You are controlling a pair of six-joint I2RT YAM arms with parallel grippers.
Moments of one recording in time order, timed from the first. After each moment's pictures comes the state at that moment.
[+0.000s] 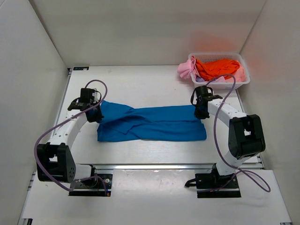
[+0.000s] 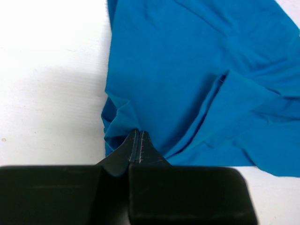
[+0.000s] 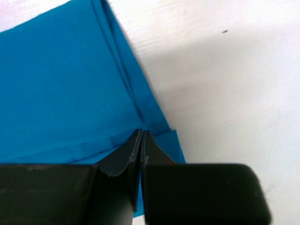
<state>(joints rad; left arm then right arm) -0.06 1.33 0.96 -0.65 -0.04 -0.27 0.21 1.63 1.05 -0.56 0.24 0.44</state>
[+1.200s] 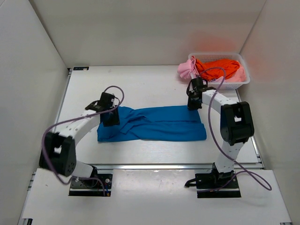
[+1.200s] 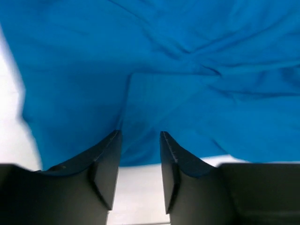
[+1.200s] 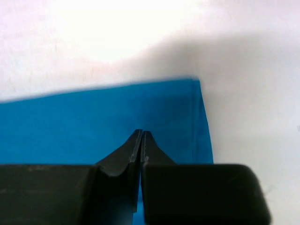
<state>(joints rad) -0.29 1.36 0.91 -0.60 -0.06 -0.40 0.20 1.82 1.23 -0.48 0.04 0.33</state>
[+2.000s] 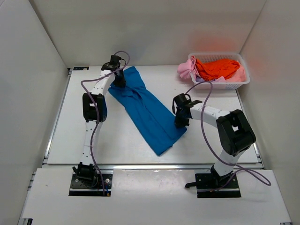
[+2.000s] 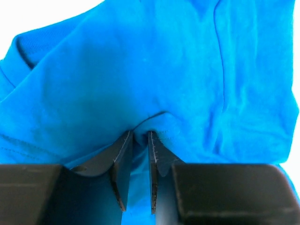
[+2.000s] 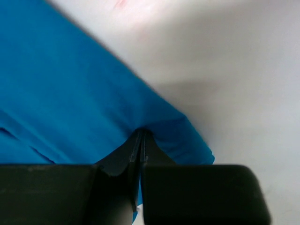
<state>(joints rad) -0.18 2.65 2.48 -0.85 -0.01 -0.34 0.45 1.74 1.05 -0.53 0.07 0.66</state>
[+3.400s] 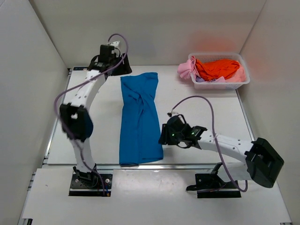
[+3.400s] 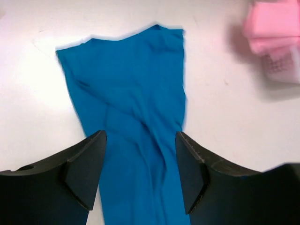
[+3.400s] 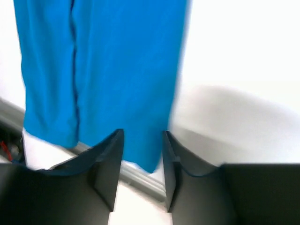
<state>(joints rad) -0.23 2.10 2.03 -0.57 0.15 -0.28 0.91 1.29 0.68 -0.26 0.01 0.81</state>
